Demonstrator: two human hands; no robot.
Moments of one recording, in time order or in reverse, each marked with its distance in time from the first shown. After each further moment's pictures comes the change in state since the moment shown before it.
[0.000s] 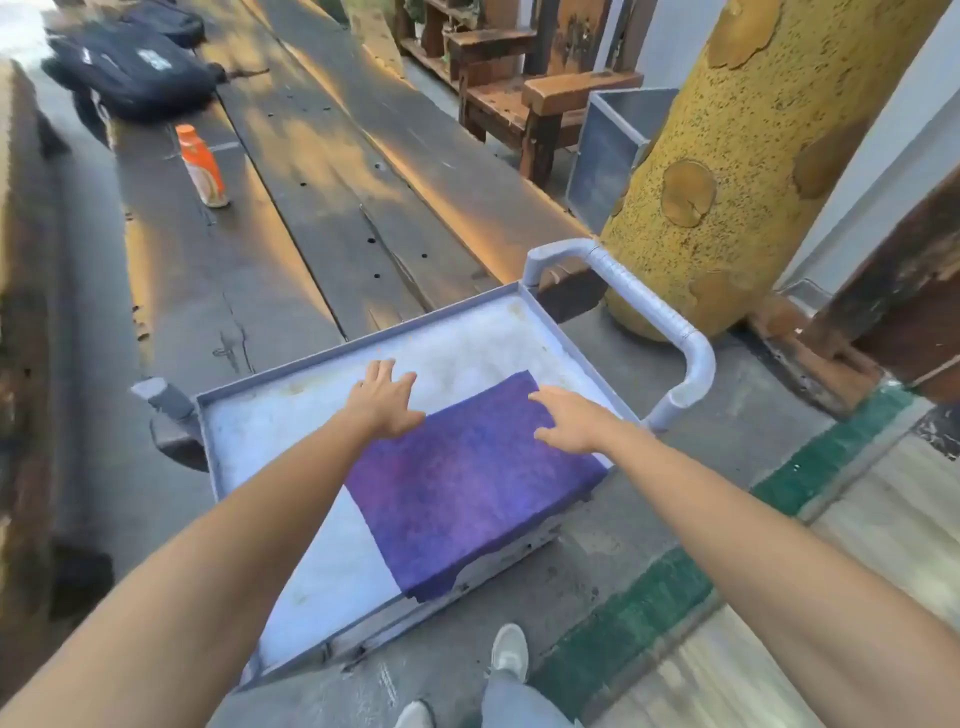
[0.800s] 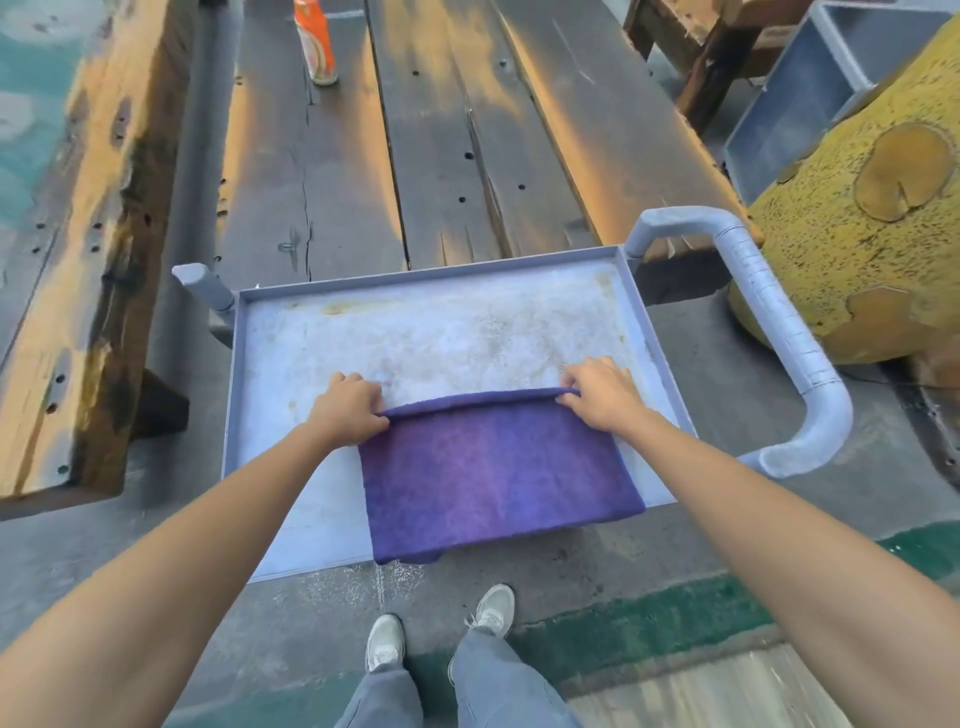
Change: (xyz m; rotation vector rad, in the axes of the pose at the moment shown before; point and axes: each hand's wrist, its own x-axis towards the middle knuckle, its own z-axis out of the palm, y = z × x) left_hand -0.018 -0.053 0.092 -0.306 -0.053 -0.406; right_hand 0.118 0.028 0.018 -0.092 0.056 -0.163
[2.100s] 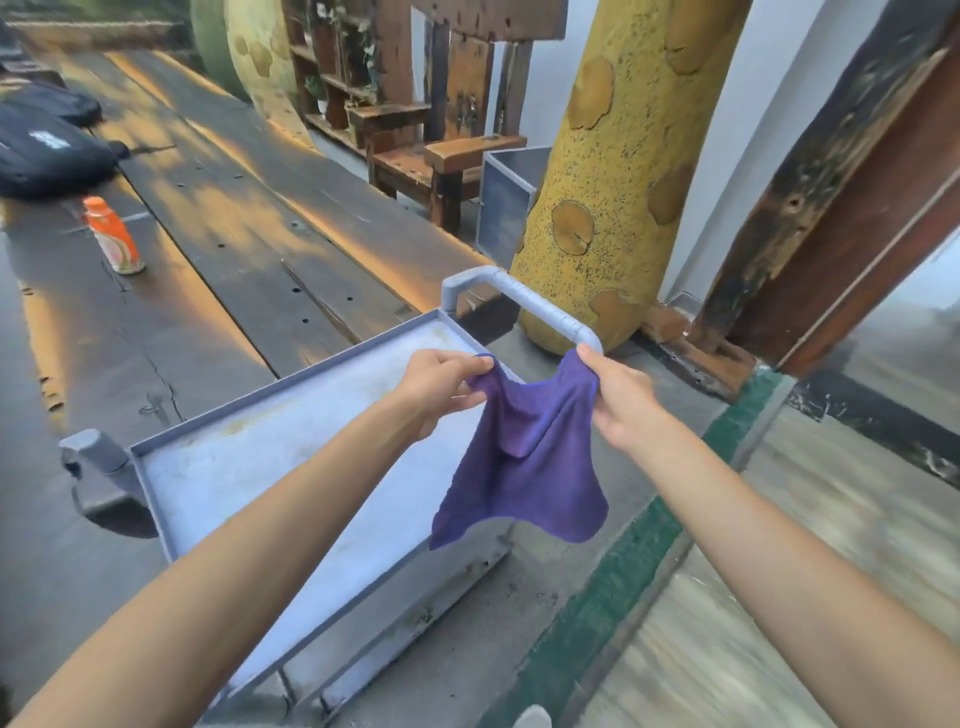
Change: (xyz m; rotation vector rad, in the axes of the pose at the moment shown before) left_hand -0.176 0.195 -0.091 -1.160 -0.332 0.432; right_hand -0.288 -0.088 -0.102 1.847 0.892 0.608
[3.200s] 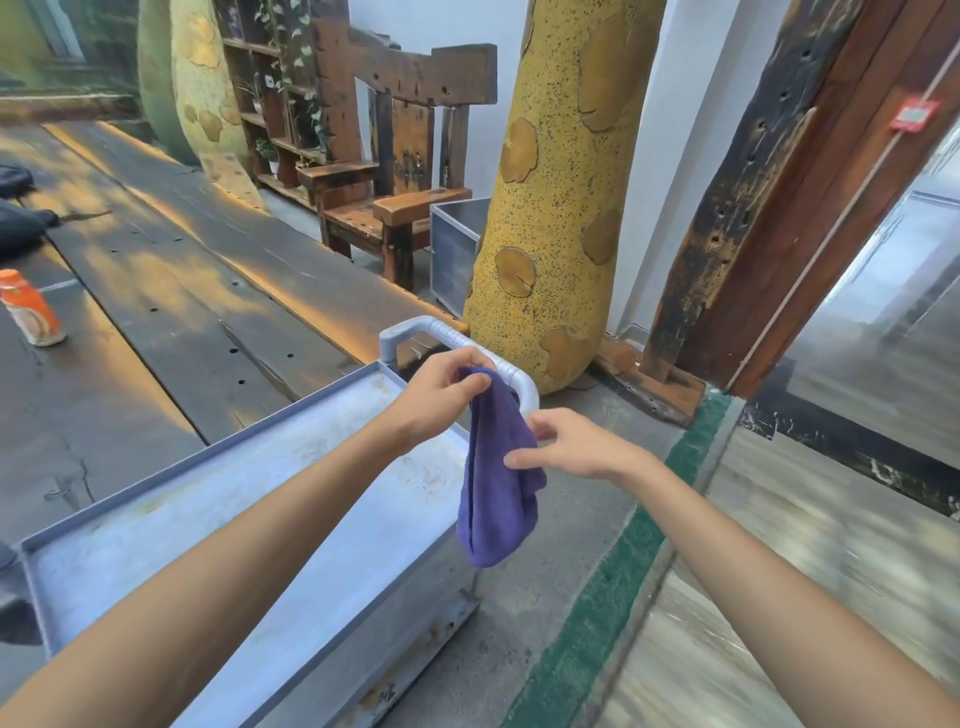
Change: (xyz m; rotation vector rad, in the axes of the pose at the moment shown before) left_hand 0.005 0.046 0.089 0.472 -0.267 0.556; right_hand 0.013 -0.045 -0.069 -1.156 -0.521 -0.319
